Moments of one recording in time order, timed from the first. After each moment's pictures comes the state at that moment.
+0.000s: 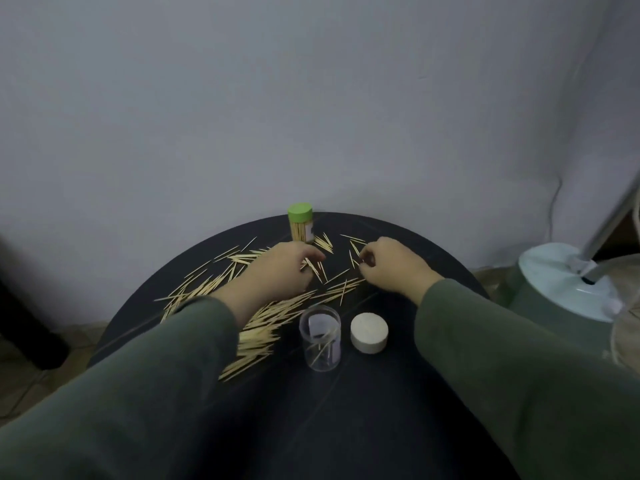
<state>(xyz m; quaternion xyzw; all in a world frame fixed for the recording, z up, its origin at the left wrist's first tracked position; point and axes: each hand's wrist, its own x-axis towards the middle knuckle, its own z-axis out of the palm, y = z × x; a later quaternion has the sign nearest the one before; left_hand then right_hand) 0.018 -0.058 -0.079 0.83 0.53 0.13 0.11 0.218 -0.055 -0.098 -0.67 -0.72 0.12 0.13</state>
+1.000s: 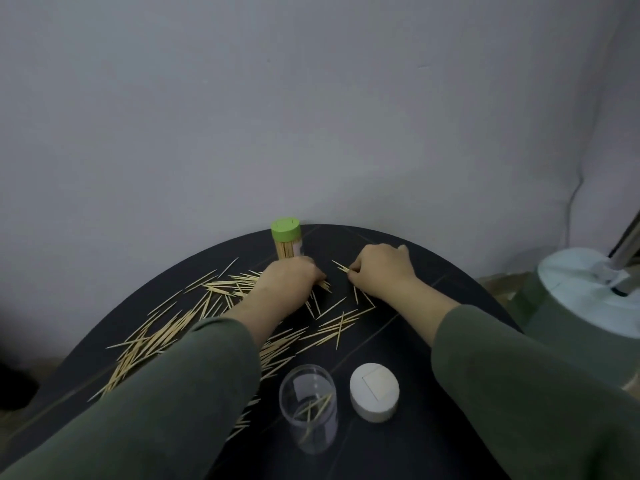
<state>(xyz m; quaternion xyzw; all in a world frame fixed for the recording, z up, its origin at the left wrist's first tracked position) 0.053 0.046 -0.120 0.87 0.48 -0.08 -0.07 0.217 0.035 -0.125 -0.71 -0.70 0.02 0.06</state>
